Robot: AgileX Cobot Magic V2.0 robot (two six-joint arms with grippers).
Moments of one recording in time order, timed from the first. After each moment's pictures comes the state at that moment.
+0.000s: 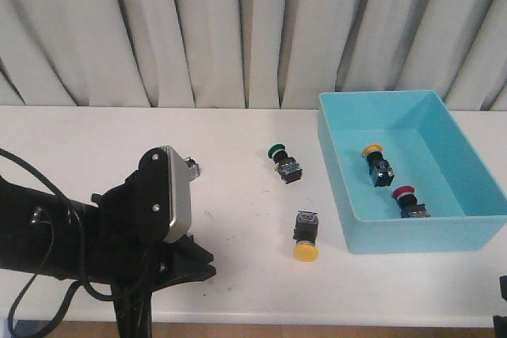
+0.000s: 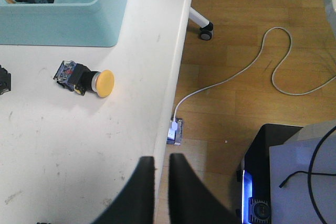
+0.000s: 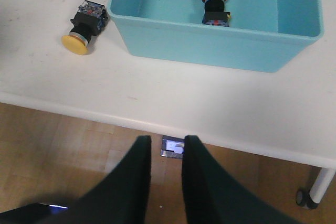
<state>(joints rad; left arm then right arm) -0.54 1.28 -0.84 -0.80 0.70 1.30 0.12 0.61 -0.58 0.02 0.88 -0.04</state>
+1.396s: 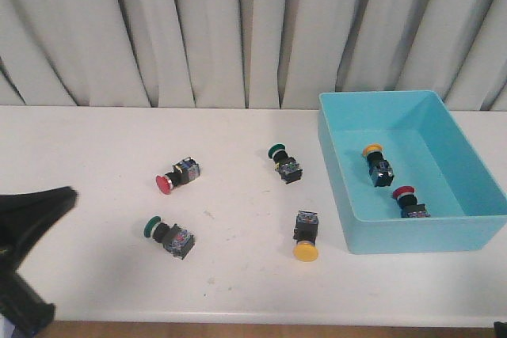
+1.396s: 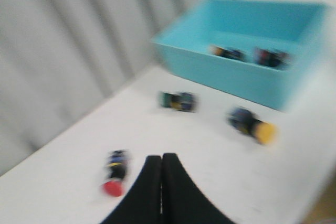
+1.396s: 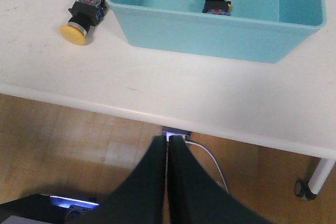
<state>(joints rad) -0.36 0.69 -0.47 -0.91 0.22 1.13 0.12 0.61 -0.58 0.02 0.91 -0.04</state>
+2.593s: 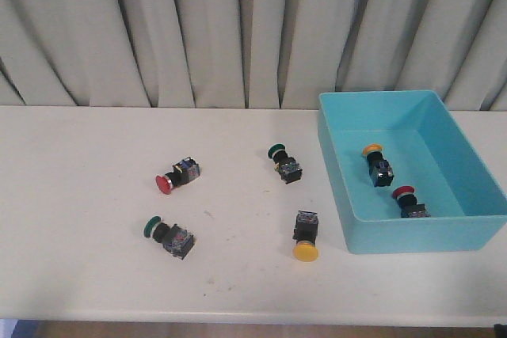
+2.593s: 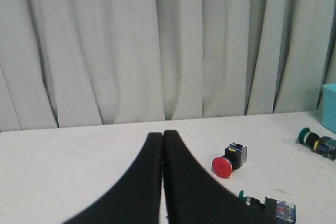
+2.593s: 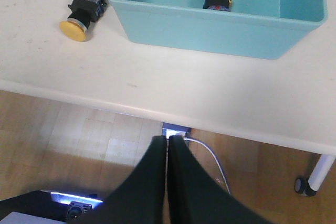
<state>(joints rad) -0.05 -0.01 0.03 -0.13 0.01 0.07 0.12 0.61 -0.58 0.02 0.92 -0.04</state>
